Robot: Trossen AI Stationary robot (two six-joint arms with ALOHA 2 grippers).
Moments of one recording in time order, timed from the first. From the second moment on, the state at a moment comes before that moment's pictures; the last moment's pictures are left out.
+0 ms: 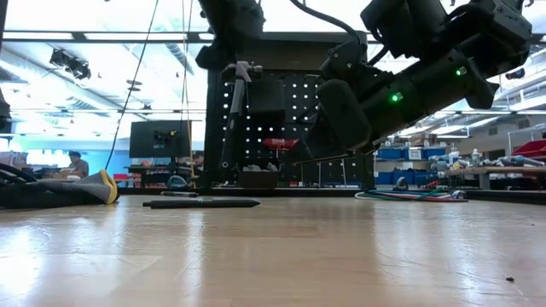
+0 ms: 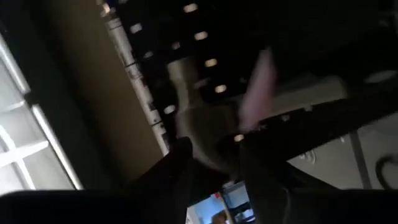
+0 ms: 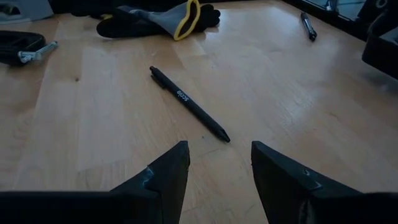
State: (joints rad) left arm 0.28 1.57 1.44 -0.35 -1.11 1.43; right arm 0.26 1.85 0.72 0.63 0.57 0.28
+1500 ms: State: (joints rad) left arm 0.33 1.48 1.45 -0.42 -0.52 0.55; right arm 0.27 1.85 0.72 0.61 0.56 0.29
